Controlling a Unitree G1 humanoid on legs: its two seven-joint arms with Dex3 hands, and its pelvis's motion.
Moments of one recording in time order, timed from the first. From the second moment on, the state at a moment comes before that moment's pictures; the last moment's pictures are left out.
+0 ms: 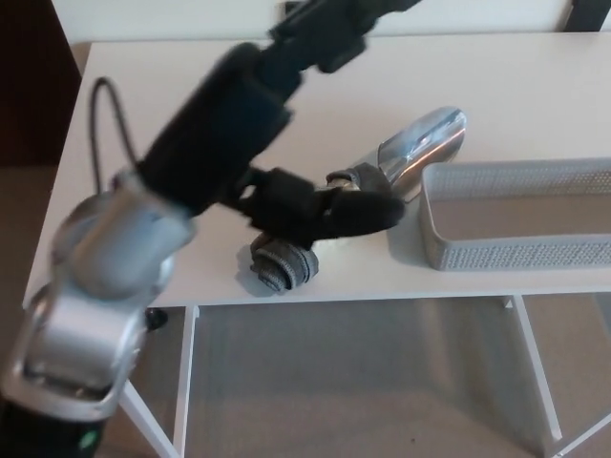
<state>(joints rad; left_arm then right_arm) -0.44 0.30 -0.24 -0.25 0.12 -0.13 -0.28 0.40 -0.32 0.01 0.39 0.00 -0.23 0.26</state>
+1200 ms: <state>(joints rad) -0.66 0.13 -0.60 0.57 0.62 0.31 0.11 0.40 -0.36 0.10 0.33 -0.11 -0.23 0.25</state>
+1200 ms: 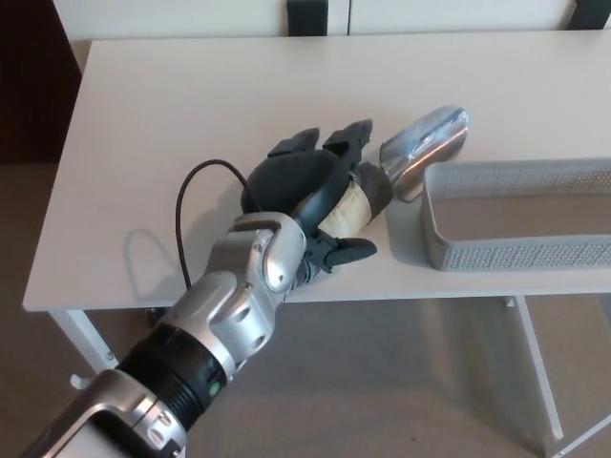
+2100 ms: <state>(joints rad) -0.74 0.00 -0.65 0.94 0.75 0.40 0.32 0.40 -0.44 0.18 0.18 -0.21 -0.13 0.24</state>
